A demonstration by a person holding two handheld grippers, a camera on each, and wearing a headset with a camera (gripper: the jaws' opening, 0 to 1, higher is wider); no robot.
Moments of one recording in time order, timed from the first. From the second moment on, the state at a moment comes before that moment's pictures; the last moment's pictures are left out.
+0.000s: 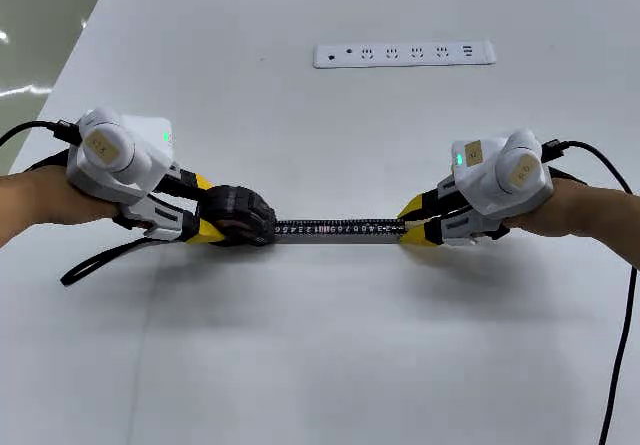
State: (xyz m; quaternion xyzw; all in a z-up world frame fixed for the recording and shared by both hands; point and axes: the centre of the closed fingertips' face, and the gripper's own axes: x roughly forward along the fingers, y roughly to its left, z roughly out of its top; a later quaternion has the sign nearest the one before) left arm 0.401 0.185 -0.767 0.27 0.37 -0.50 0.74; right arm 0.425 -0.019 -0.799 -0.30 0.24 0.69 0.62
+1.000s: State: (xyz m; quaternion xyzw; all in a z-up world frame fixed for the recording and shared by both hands) left arm 0.400 0.185 -0.768 0.27 0.37 -0.50 0.74; right arm 0.430 -0.059 -0.800 -0.30 0.27 0.68 0.62
